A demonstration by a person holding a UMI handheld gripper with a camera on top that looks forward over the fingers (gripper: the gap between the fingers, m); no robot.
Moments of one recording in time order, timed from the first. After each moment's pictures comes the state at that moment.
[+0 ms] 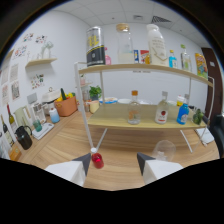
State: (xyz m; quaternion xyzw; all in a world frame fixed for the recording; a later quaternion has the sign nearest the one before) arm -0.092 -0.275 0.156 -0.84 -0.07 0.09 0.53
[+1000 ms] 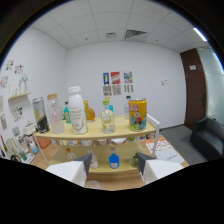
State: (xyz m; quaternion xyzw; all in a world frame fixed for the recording) arm 0.134 -0.254 0.332 -0.79 0.03 0.03 0.61
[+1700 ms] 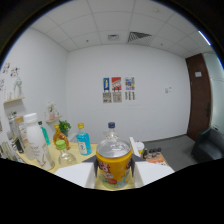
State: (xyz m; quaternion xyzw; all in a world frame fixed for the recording) arm 0.213 -0.108 0.387 -0.77 0.00 0.02 0.64
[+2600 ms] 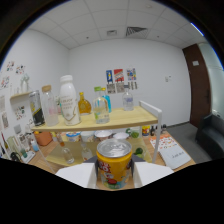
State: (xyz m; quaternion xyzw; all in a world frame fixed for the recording) arm 0.148 -0.230 0.293 -0.79 0.02 0.06 0.61
